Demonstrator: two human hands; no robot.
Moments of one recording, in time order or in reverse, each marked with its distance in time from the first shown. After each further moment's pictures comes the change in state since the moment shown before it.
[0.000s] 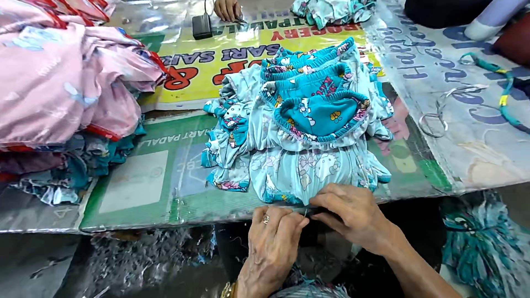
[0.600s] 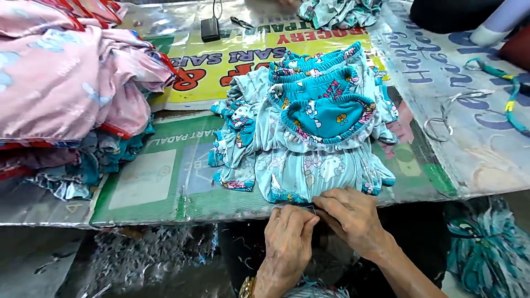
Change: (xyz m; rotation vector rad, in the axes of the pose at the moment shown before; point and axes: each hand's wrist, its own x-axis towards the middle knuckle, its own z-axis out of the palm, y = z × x) left_hand -0.001 0.014 0.021 -0.163 0.064 -0.146; right_hand -0.004 -0.008 0.018 -0.217 0.158 -0.002
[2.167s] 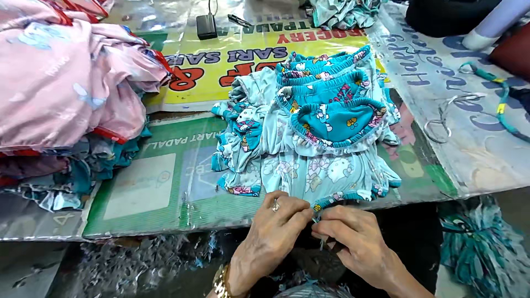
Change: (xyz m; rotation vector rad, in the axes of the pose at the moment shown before) left_hand 0.036 -0.045 -0.044 -0.060 -0.259 0.337; right_hand 0.006 -0.035 -0.004 0.210 -0.014 0.065
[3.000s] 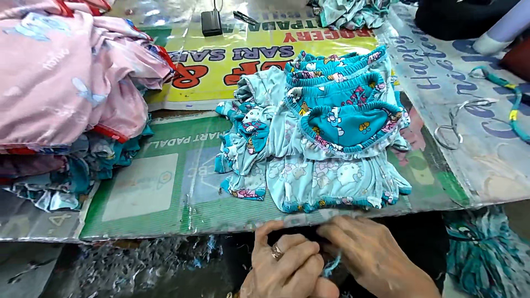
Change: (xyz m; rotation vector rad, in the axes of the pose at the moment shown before) left_hand -0.020 0.034 0.000 0.086 0.224 -0.029; right_hand -0.003 -0.002 -0.011 -0.260 -0.302 0.003
